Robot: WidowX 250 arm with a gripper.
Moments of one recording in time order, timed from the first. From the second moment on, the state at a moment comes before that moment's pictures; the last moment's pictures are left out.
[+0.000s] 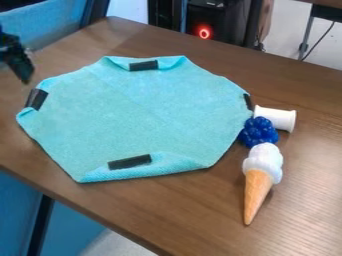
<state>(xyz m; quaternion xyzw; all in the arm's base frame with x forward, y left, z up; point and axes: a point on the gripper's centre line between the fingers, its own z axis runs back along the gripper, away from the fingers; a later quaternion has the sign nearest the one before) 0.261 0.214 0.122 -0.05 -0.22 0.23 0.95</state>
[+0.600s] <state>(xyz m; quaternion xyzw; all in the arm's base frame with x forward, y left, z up) 0.270 0.199 0.091 -0.05 -0.21 0.27 0.94</state>
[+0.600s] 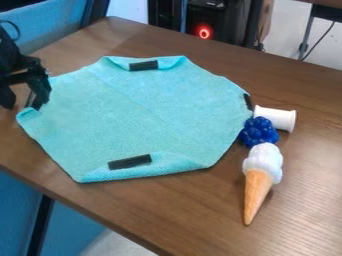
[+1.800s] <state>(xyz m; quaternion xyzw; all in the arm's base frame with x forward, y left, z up) 0.290 0.150 0.118 -0.11 -0.17 0.29 0.94</state>
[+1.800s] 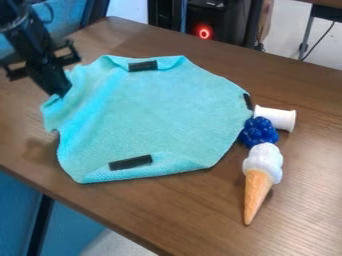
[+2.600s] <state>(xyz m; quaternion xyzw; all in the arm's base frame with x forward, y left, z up) 0.363 0.049 0.164 -0.18 -0.15 0.32 0.92</state>
